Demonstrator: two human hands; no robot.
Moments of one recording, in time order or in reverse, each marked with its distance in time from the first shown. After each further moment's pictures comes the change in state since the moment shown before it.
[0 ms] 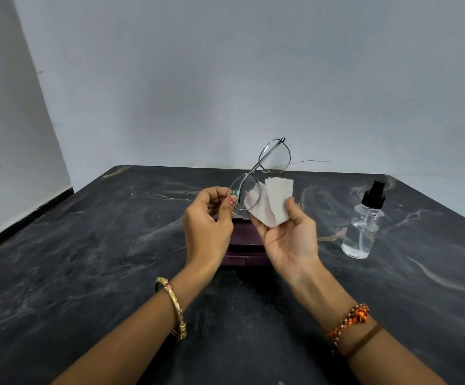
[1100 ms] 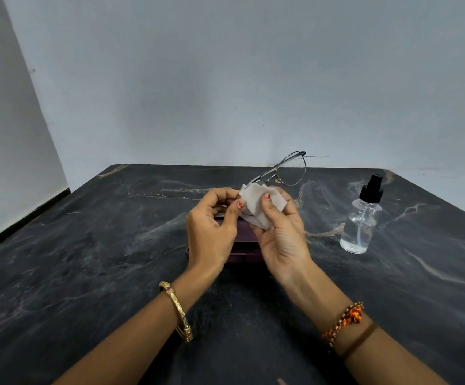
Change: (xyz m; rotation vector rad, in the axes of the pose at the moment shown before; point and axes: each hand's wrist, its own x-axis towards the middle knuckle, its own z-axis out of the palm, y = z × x) left_hand -0.010 0.007 0.002 0.030 -0.097 0.034; right_hand -0.004 0.011 0.000 -0.252 -0.045 -0.148
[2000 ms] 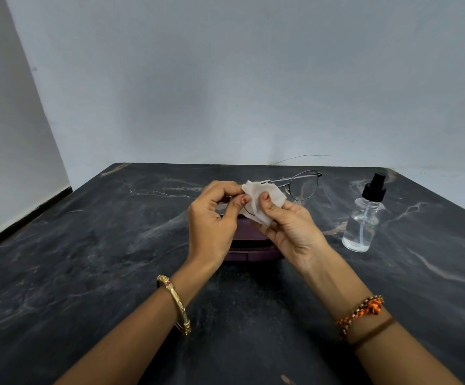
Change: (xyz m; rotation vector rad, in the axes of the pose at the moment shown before) left_hand 0.008 0.008 -0.005 0.062 -0.043 0.137; right_hand 0.005 -0.020 -0.005 -0.274 -0.046 0.215
